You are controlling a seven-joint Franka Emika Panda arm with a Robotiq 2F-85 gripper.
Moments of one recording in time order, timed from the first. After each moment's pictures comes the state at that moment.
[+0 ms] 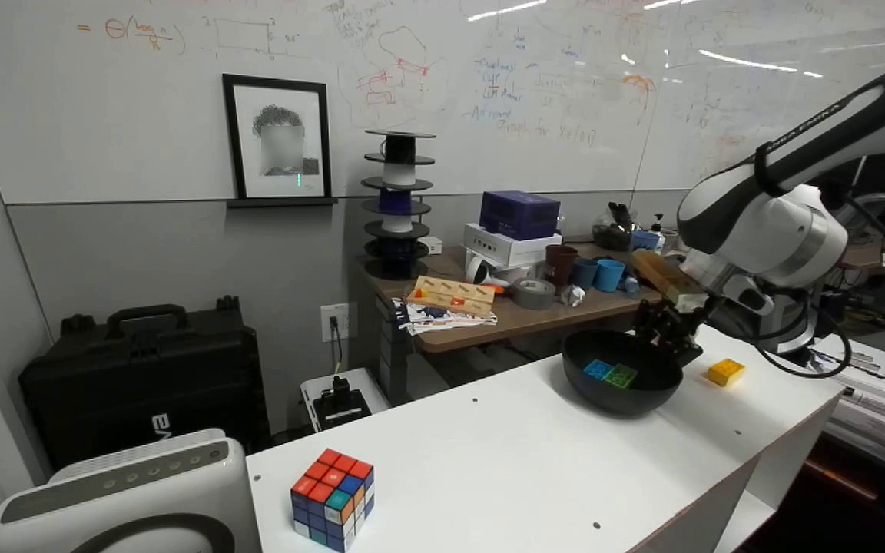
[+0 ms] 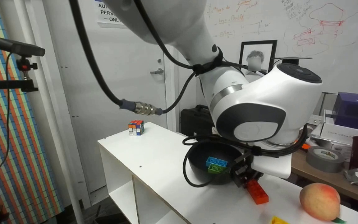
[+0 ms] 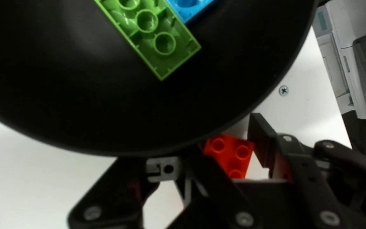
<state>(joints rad) -0.23 1.01 0.00 -1.41 0.50 2.53 1.22</state>
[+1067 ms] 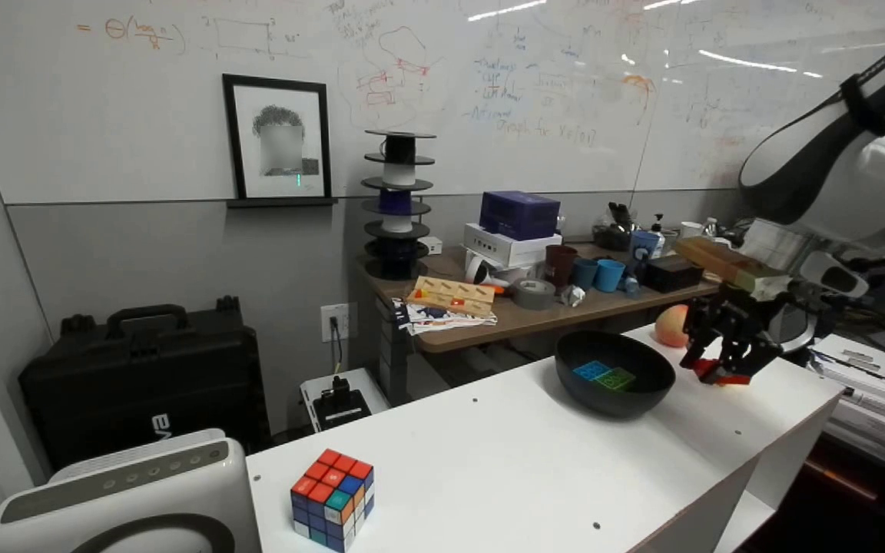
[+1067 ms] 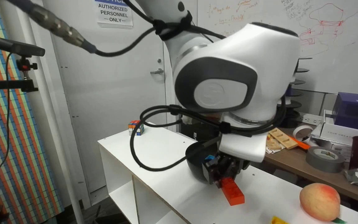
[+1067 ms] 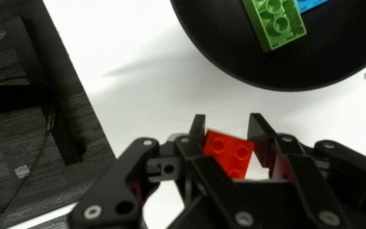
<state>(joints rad) -0.16 0.67 -0.07 -1.86 0.49 2.53 1.21</state>
